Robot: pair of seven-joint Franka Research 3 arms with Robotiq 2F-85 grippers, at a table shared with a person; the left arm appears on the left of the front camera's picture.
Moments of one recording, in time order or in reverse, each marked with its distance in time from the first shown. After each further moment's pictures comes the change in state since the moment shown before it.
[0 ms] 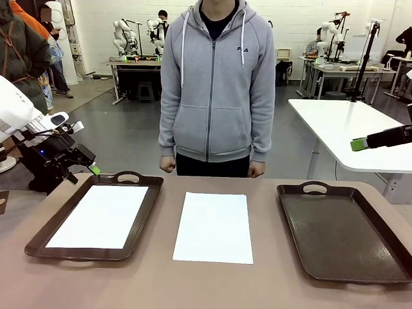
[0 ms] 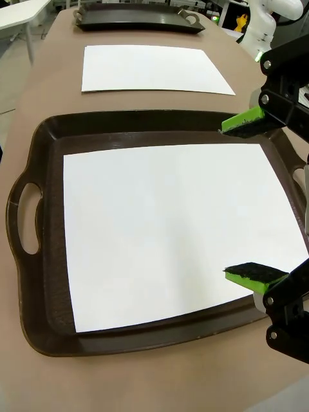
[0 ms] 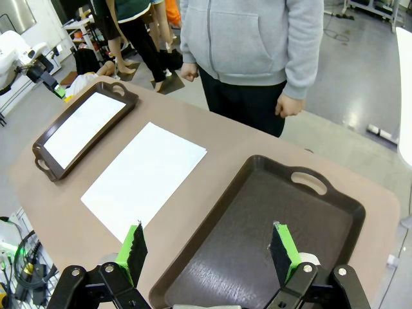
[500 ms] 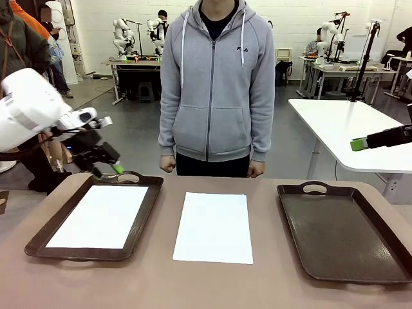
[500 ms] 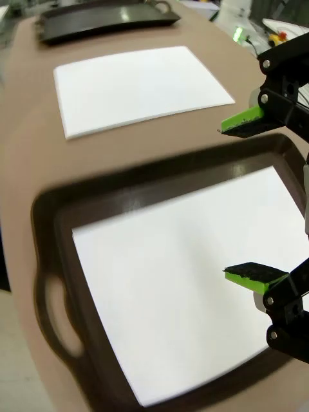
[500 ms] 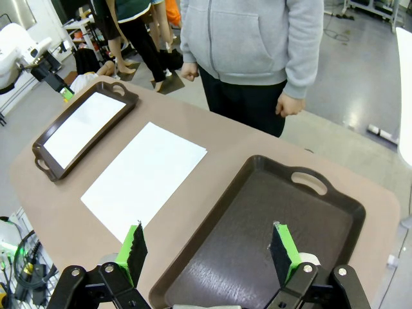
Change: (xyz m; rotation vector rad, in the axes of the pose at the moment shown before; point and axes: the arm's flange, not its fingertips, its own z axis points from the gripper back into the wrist) left arm 0.012 -0.098 -0.031 0.031 0.020 -0.236; right arm 0.000 0.000 0.000 0.000 0.000 0.001
